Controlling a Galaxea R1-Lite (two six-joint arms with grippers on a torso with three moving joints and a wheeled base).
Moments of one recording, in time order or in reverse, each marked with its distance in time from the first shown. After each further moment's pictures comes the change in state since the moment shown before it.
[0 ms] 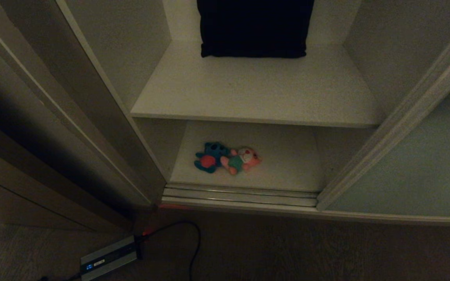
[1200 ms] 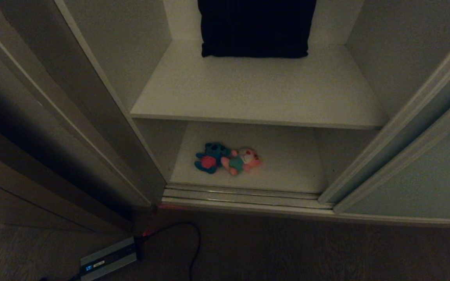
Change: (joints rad) left arm 0.000 0.000 0.000 0.000 0.000 0.000; right arm -0.319 0.006 -0.018 0.057 0.171 0.005
